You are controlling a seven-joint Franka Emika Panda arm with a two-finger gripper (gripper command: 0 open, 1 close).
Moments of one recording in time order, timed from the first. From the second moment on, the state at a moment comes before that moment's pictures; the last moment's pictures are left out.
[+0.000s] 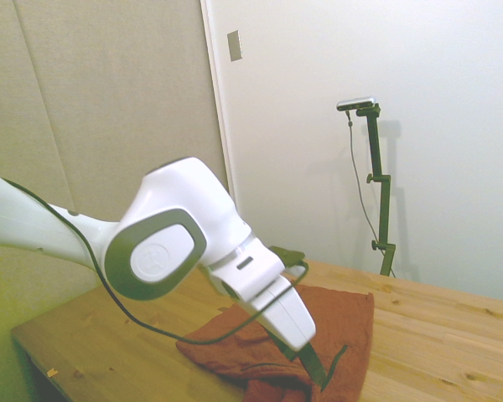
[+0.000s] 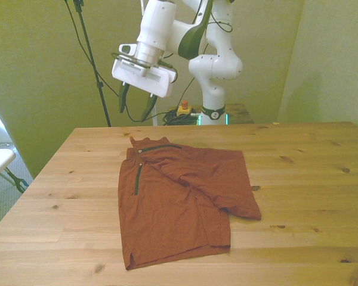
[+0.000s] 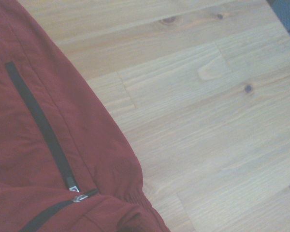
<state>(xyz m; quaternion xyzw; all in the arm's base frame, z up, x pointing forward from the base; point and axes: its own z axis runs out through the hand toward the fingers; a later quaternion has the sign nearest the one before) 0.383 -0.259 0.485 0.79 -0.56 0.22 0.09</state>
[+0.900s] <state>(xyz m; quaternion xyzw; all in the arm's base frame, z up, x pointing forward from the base) 0.462 0.010 0.430 0.87 -0.31 0.22 0.31</state>
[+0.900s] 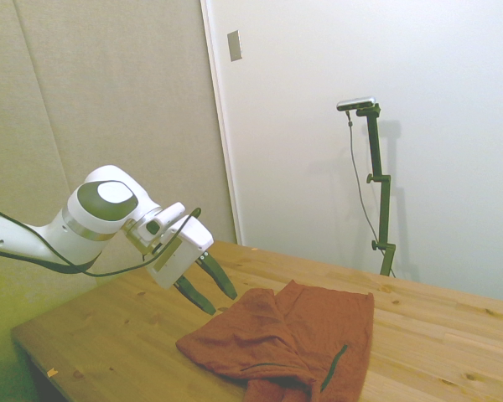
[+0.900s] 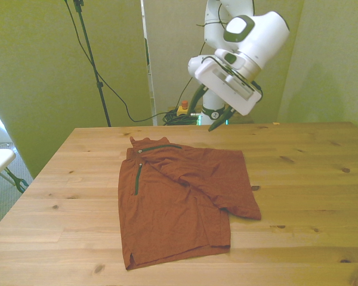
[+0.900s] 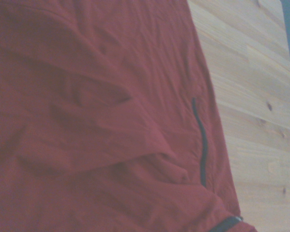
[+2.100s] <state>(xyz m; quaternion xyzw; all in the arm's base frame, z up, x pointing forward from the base) 0.409 0.120 0.310 0.89 -0.11 0.21 0.39</state>
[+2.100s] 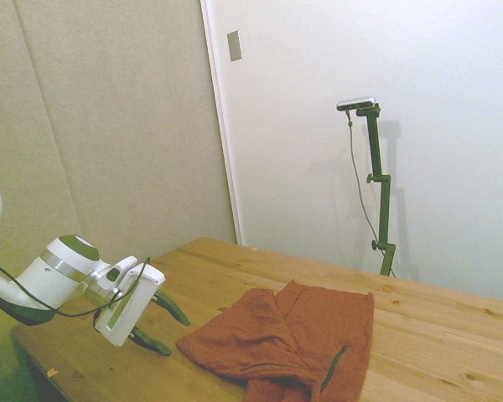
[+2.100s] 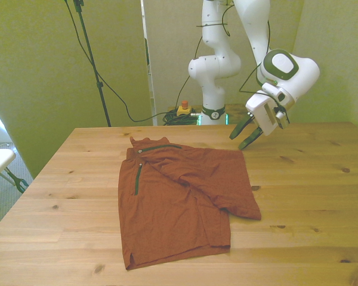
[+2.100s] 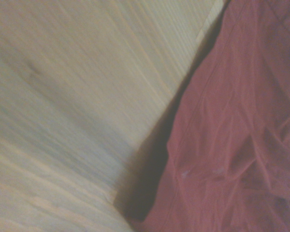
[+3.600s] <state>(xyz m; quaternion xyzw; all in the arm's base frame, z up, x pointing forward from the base) 0.464 0.089 0.307 0.89 -0.14 0.24 0.36</state>
